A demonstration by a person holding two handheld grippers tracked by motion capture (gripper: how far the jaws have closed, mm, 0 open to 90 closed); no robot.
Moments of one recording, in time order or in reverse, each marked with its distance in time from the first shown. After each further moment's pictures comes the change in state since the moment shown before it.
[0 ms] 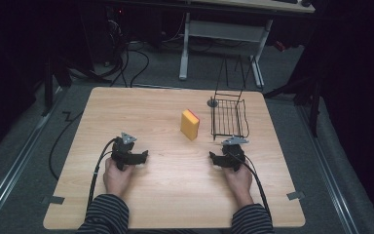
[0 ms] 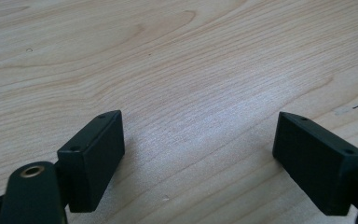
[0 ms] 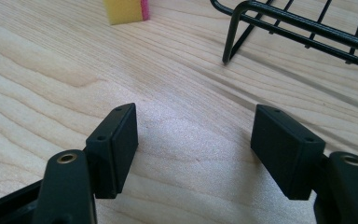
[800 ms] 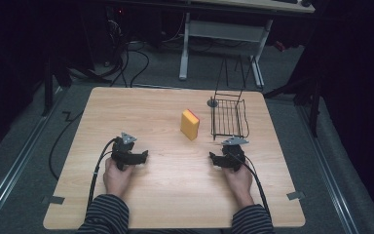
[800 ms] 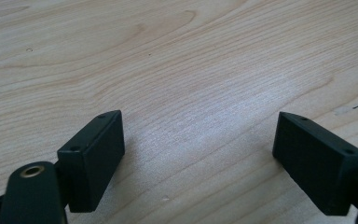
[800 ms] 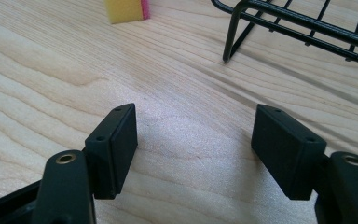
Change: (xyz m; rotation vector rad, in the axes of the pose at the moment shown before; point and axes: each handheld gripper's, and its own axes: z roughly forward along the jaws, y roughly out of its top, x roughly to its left) left arm 0.000 0.000 0.000 0.001 0.000 0.000; right arm 0.001 -0.001 -0.001 0.000 -0.003 0.003
